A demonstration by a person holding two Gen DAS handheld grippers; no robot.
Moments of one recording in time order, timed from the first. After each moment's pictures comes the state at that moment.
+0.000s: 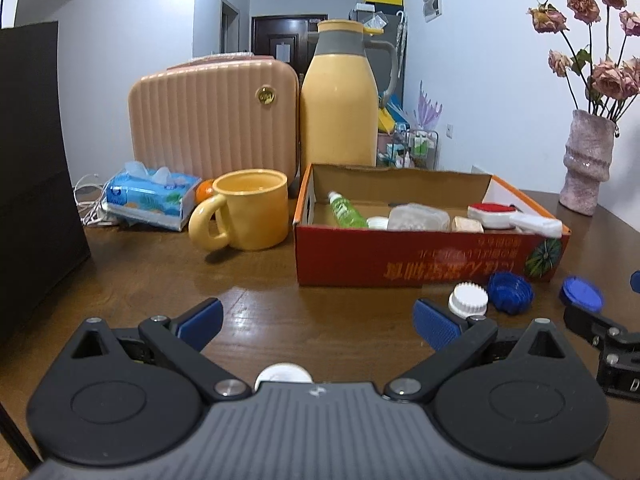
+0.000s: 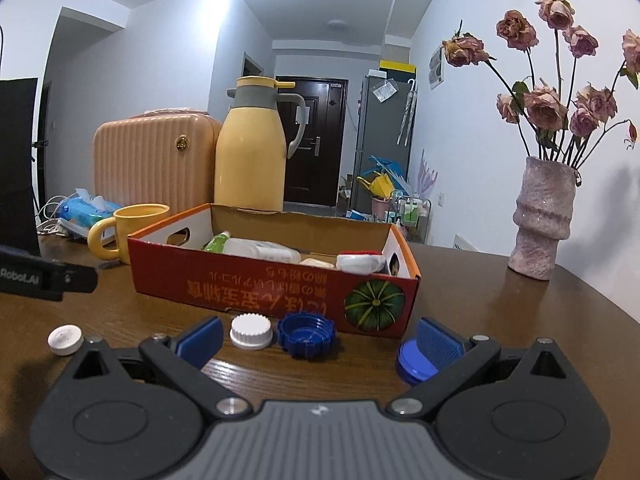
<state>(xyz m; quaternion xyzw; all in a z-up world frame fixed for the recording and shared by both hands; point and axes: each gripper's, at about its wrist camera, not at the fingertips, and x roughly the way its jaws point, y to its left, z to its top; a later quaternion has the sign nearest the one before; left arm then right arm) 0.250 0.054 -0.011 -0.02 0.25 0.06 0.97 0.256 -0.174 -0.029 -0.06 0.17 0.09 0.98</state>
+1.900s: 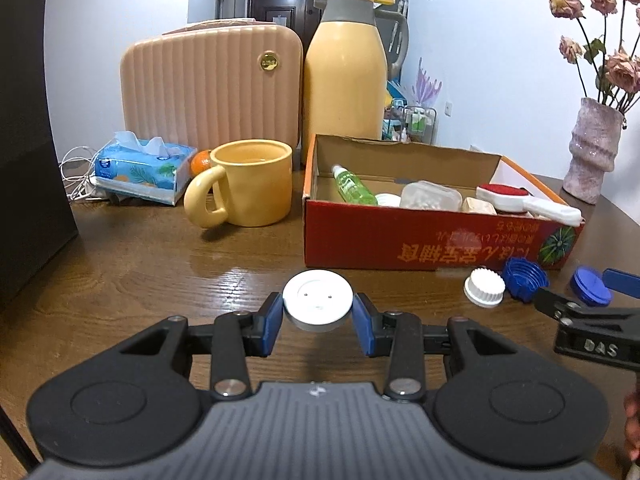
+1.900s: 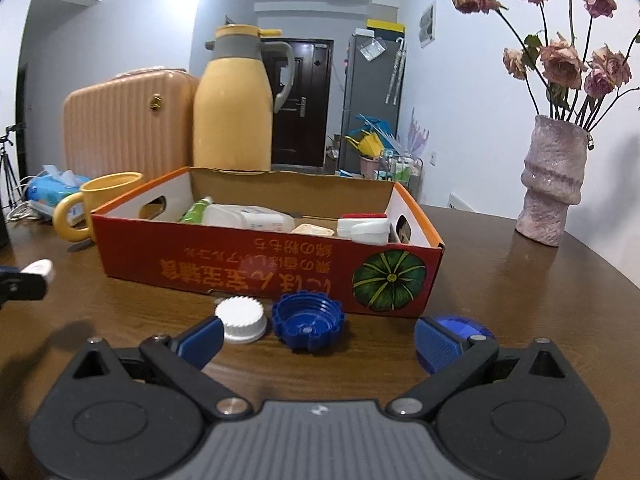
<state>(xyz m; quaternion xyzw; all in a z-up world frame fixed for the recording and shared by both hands) 0.276 0.075 -0.019 -0.03 0.29 0.04 0.96 0.302 -0.156 -0.047 -0.05 0.23 0.07 0.97</state>
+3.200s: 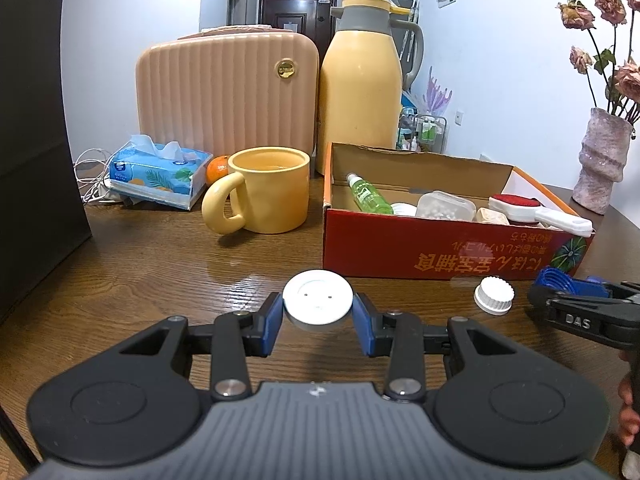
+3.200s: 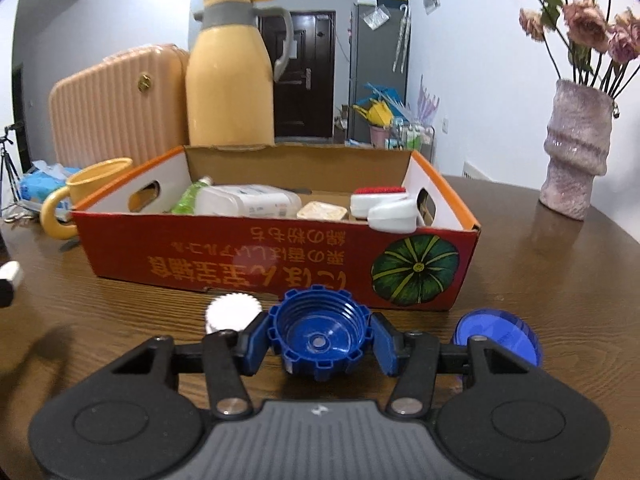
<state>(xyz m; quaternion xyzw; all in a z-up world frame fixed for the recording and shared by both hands) 0.272 0.083 -0.018 -0.04 0.28 0.06 0.96 0.354 -0.150 -0.061 -0.03 0.29 0.08 0.95</state>
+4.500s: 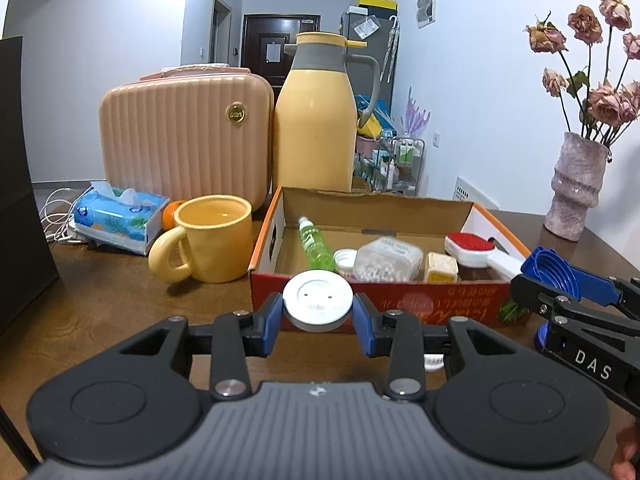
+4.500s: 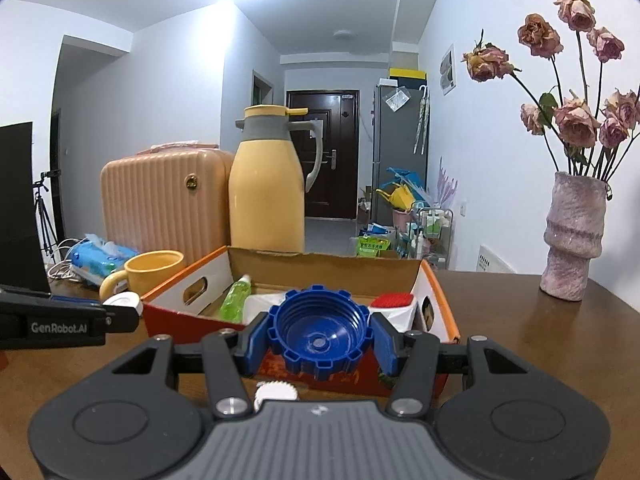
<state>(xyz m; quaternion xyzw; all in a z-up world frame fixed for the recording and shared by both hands) 0.293 0.032 0.020 -0.04 0.24 0.04 0.97 0.296 -0.158 0.006 -0.02 0.16 0.13 0.98</state>
